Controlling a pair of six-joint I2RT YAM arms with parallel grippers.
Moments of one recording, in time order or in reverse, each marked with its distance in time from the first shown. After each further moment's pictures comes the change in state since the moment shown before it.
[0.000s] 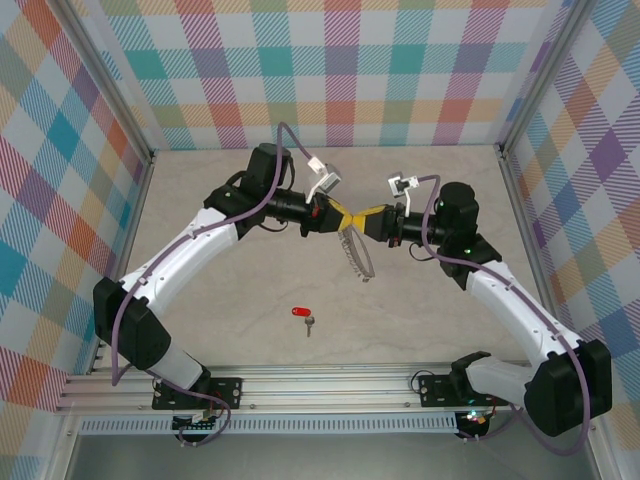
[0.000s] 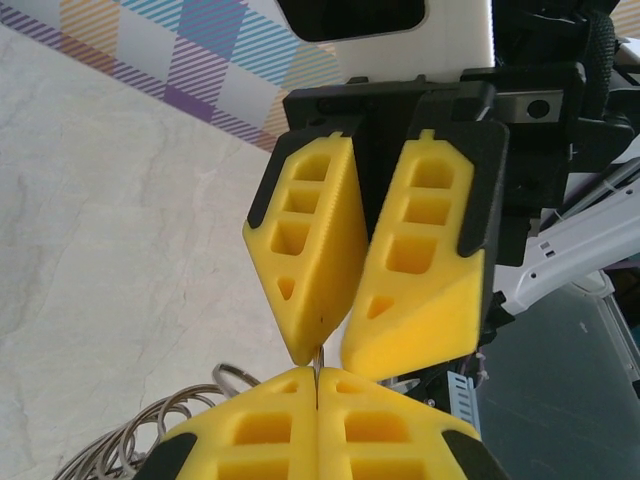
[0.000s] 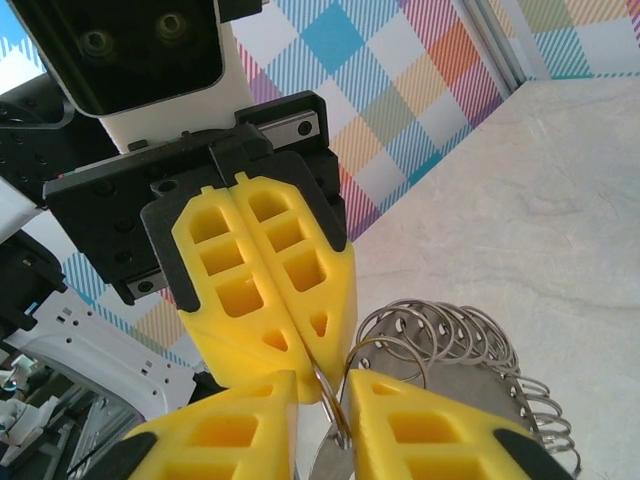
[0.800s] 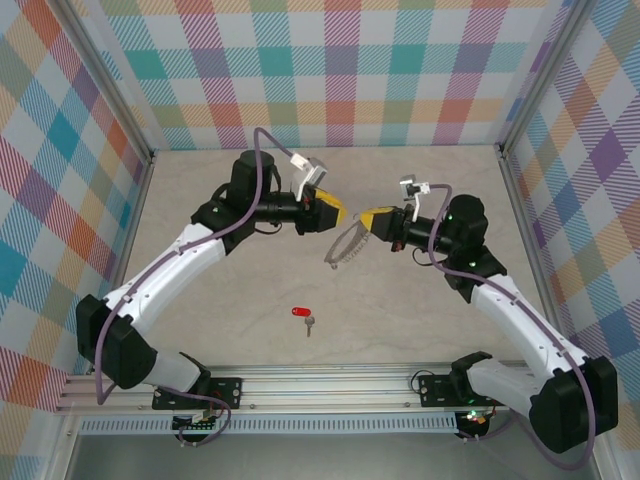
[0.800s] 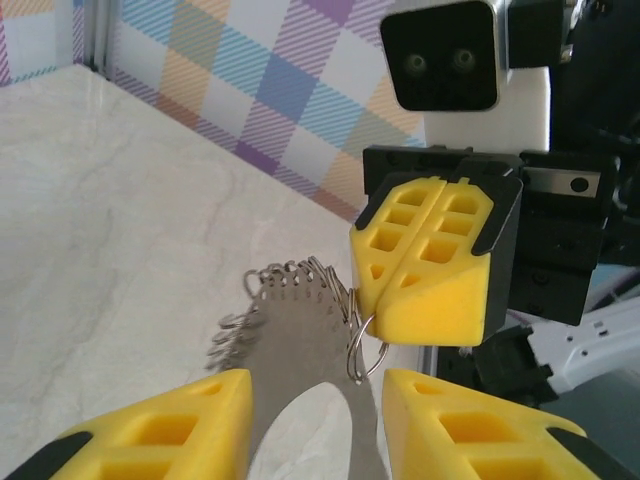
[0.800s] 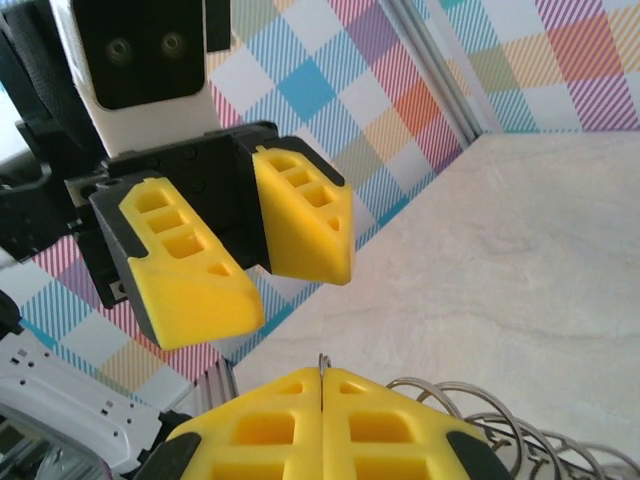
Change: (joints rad) left arm 0.018 -0.131 -0.167 0.248 -0.151 -0.204; right arm -0.005 -0.102 -0.096 0.114 0.122 0.050
